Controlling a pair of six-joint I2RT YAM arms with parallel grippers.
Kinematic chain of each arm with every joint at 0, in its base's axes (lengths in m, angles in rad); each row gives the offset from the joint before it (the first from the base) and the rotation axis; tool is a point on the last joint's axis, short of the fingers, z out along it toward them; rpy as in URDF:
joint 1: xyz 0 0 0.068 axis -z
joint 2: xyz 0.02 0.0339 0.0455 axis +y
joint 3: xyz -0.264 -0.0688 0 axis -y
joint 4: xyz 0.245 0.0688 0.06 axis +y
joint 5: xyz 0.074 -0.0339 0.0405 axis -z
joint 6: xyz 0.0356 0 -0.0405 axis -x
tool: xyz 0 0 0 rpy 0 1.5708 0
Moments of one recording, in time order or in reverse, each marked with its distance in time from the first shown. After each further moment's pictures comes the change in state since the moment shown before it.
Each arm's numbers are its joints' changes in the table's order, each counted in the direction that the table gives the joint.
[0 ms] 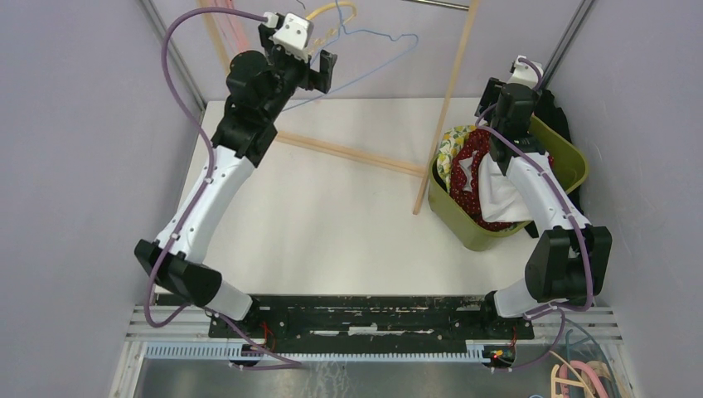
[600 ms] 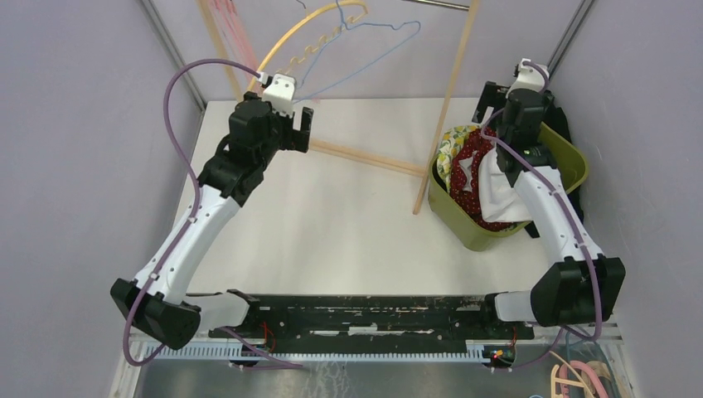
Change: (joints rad) left arm 0.000 -0.269 -0.348 0.370 -0.246 0.111; right arm -0.012 -0.127 -0.022 0.105 -0.059 0.022
